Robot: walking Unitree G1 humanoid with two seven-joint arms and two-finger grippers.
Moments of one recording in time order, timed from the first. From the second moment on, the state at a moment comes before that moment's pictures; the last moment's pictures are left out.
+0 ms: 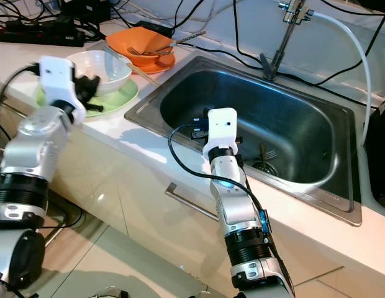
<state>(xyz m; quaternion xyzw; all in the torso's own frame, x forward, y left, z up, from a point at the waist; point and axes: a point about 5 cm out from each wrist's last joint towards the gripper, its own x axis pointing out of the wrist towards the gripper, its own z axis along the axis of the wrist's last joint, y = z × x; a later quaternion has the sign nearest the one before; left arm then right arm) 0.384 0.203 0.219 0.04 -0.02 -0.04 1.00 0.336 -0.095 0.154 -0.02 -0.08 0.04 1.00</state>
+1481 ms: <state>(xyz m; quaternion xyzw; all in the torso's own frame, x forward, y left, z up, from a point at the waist) 0.399 0.193 0.218 0.03 -0.02 -0.04 1.00 0.337 -0.099 0.147 -0.02 -0.07 0.03 1.00</state>
